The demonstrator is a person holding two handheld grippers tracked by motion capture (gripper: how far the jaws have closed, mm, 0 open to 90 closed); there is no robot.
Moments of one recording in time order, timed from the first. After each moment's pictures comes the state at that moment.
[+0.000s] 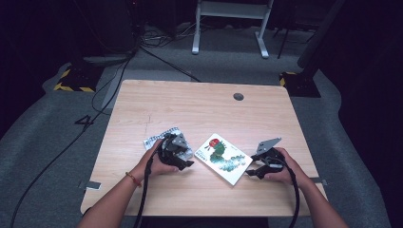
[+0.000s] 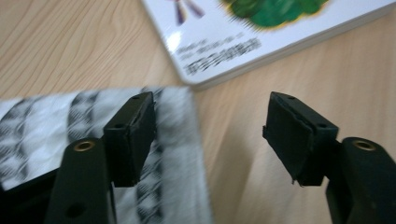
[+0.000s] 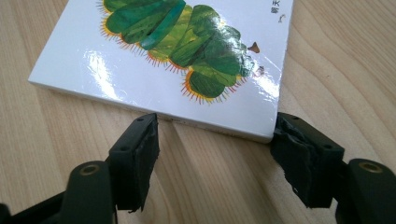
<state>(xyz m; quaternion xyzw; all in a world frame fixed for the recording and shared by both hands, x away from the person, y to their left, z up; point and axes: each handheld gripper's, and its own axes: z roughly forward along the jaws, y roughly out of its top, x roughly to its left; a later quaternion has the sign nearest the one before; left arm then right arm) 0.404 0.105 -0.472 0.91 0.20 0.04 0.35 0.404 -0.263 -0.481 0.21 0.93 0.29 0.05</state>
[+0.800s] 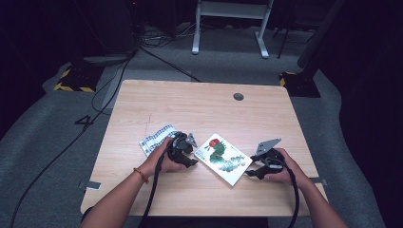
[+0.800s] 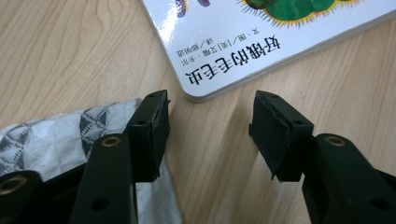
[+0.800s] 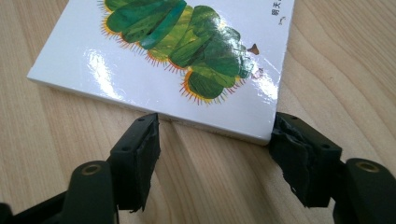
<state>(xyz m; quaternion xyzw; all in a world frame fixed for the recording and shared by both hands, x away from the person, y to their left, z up) 0.426 0.079 -0.478 0.95 0.20 0.04 0.25 0.403 -0.262 -0.481 0.21 0.93 0.28 0.05</state>
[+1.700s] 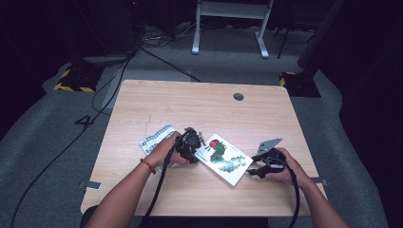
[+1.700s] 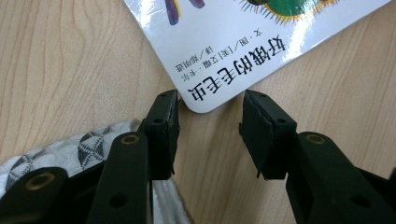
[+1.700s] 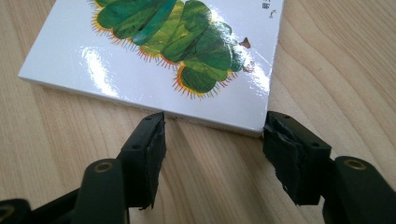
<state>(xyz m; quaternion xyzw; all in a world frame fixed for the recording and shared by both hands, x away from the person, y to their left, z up) 0.439 0.053 -0.466 0.97 0.17 0.02 0.16 0.404 -0.266 -0.480 0.21 0.94 0.28 0.05</state>
